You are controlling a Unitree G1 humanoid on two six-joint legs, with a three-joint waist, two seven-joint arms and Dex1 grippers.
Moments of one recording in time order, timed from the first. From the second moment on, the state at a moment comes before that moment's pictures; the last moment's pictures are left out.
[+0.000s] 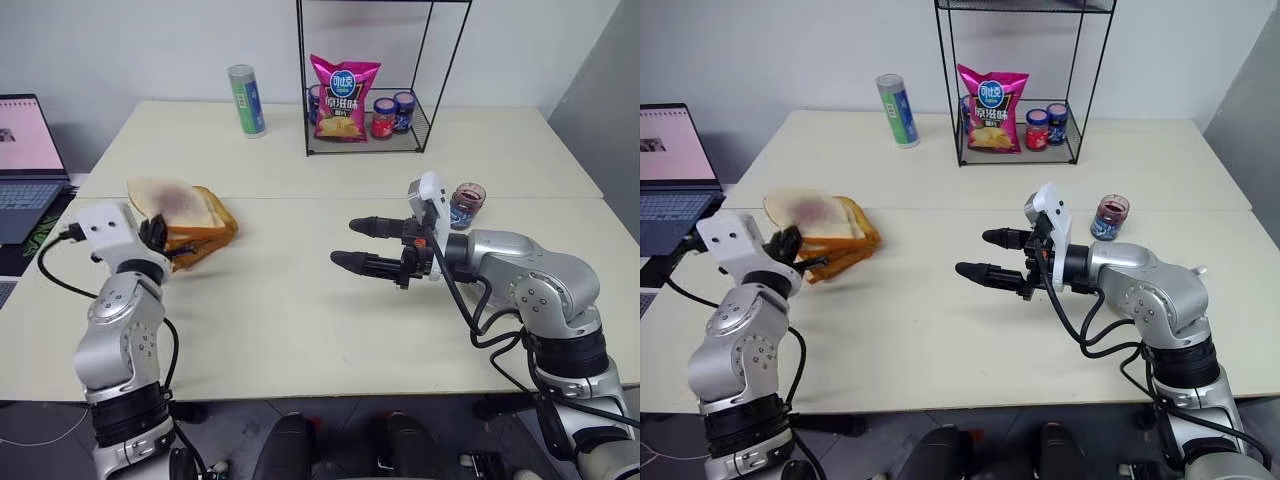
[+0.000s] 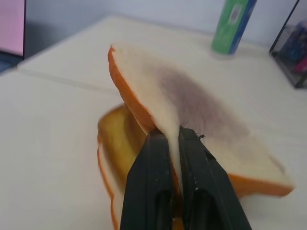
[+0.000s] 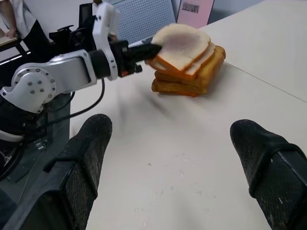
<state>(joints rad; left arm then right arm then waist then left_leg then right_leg) -0.30 0.32 0.49 -0.16 -0.36 0.67 -0.01 -0.63 -0.46 0.07 -0.32 0.70 0.95 0.76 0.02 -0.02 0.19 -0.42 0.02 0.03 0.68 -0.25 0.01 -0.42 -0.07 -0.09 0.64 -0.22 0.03</state>
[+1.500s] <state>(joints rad) -0.28 0.35 0.46 -0.21 -0.39 0.54 -0.05 -0.63 -0.45 0.08 -0.33 0.73 0.97 0.74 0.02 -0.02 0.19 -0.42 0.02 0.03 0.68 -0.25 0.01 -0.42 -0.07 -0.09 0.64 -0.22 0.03</state>
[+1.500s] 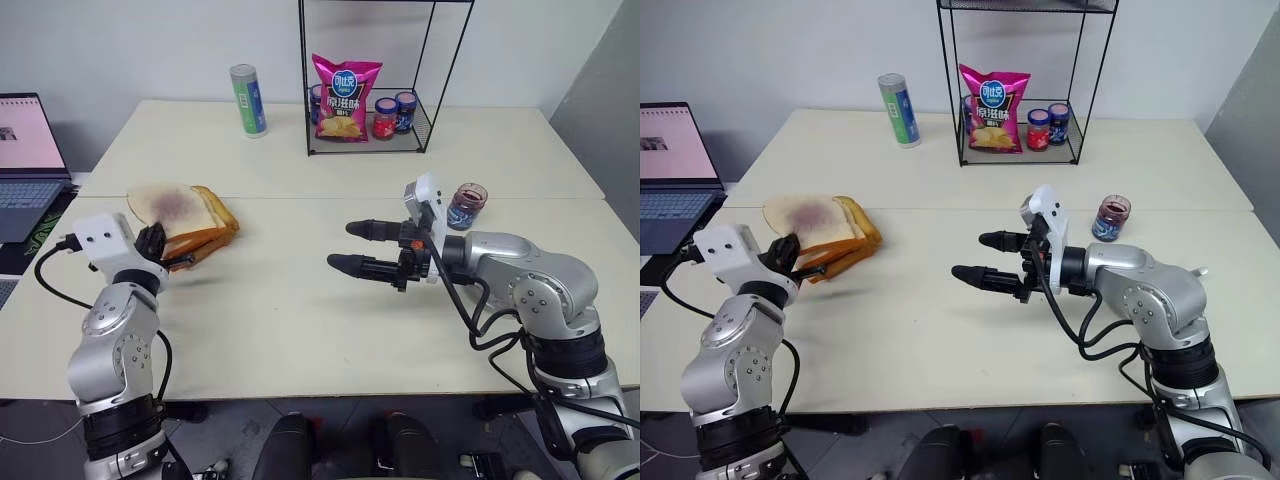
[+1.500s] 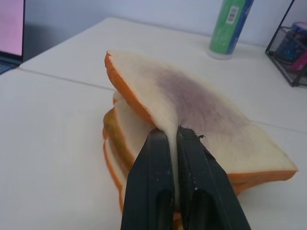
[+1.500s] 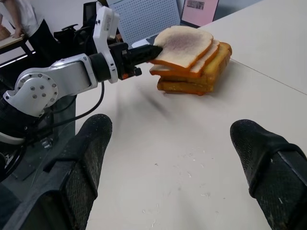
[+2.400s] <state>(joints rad) -0.44 0.36 -0.01 -0.26 -0.57 0.87 -0.30 -0.30 -0.66 -0.30 -0.73 1.08 1.16 0.47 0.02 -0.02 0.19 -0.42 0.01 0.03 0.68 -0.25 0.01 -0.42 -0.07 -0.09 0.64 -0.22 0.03</state>
